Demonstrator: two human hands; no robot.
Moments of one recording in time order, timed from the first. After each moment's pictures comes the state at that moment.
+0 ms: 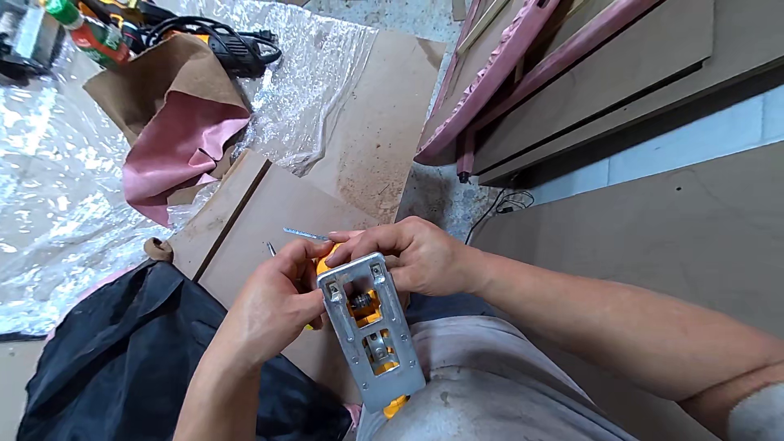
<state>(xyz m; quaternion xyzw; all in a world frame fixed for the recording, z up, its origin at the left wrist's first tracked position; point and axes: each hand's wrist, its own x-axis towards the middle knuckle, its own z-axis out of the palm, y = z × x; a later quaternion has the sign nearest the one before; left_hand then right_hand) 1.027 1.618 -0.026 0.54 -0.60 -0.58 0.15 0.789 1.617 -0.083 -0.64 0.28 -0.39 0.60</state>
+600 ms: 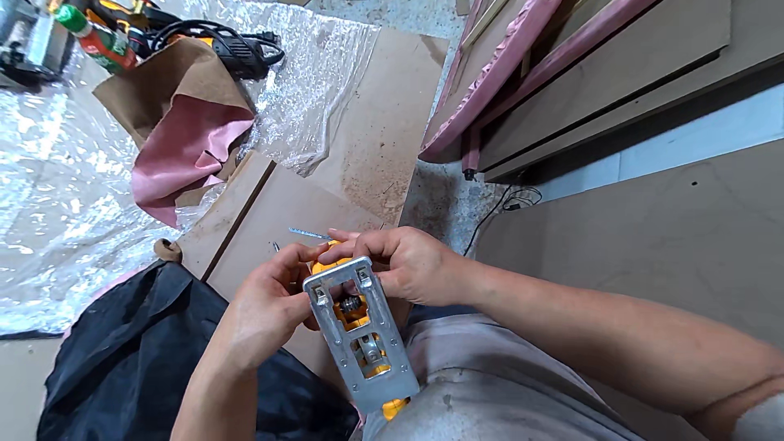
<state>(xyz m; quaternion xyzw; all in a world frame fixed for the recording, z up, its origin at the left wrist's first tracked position) 1.040 1.620 -0.022 0.55 -0.55 -0.61 0.16 0.807 1.625 -0.068 -0.56 0.38 -0.33 0.66</state>
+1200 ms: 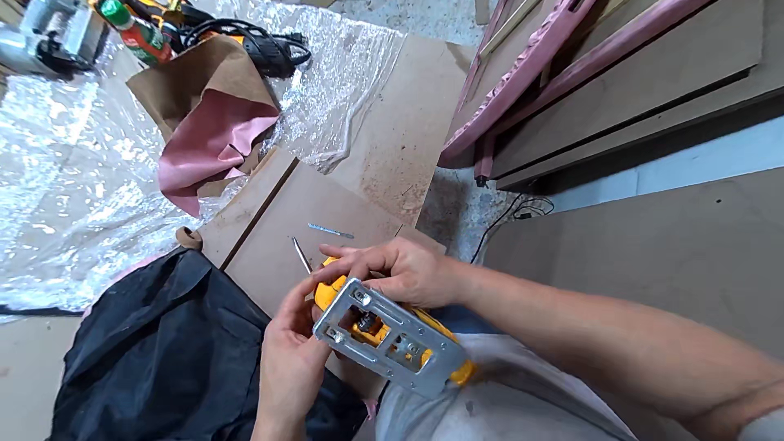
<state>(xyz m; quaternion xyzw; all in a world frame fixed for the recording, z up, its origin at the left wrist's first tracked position) 1.047 1.696 -0.051 0.61 -0.42 -0.57 0.36 0.834 1.619 -0.084 -0.60 0.23 -0.34 0.69</state>
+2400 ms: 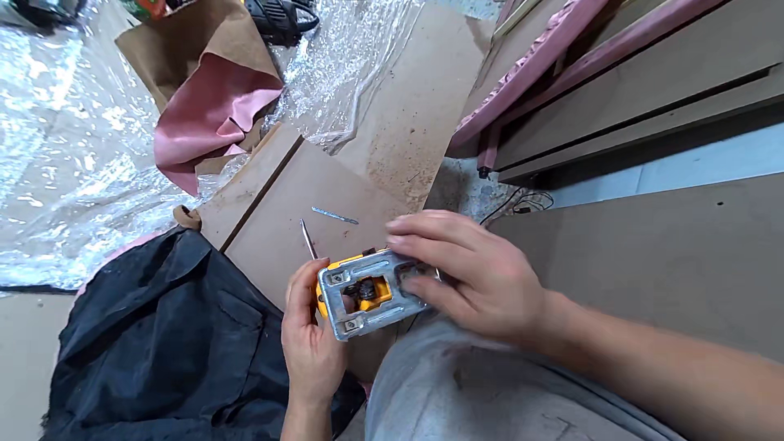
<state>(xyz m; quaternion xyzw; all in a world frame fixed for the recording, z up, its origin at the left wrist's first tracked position) 1.036 1.706 -0.079 0.61 -0.52 -0.43 0.42 0.797 1.658 -0.052 -0.81 0.39 -0.36 0.25</state>
